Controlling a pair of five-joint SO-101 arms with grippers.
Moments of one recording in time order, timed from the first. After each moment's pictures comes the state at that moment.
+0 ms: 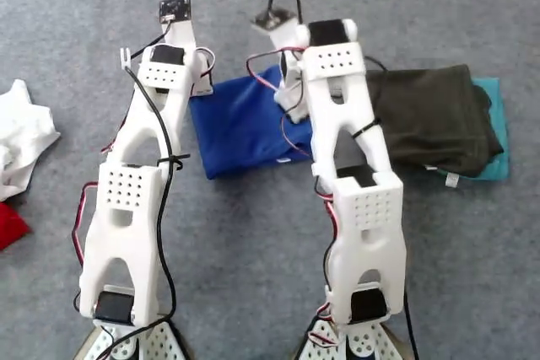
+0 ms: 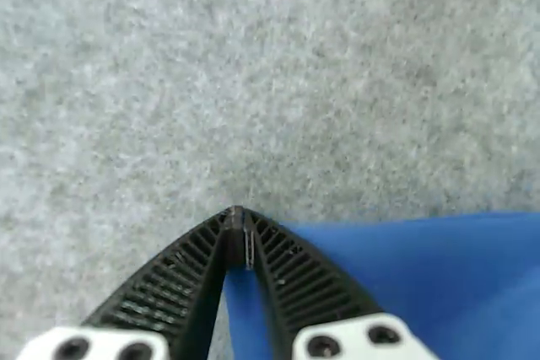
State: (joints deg) left arm 2.4 59.2 -53.1 66.9 14.6; right arm -10.6 40.9 -42.8 100.7 25.0
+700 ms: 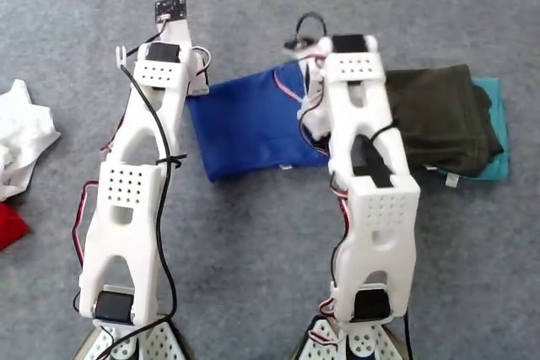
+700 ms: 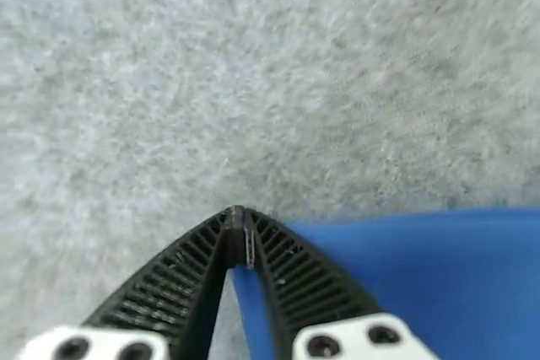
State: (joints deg) left arm 1.5 61.3 -61.8 76.2 14.6; right arm -4.5 37.6 -33.5 100.1 25.0
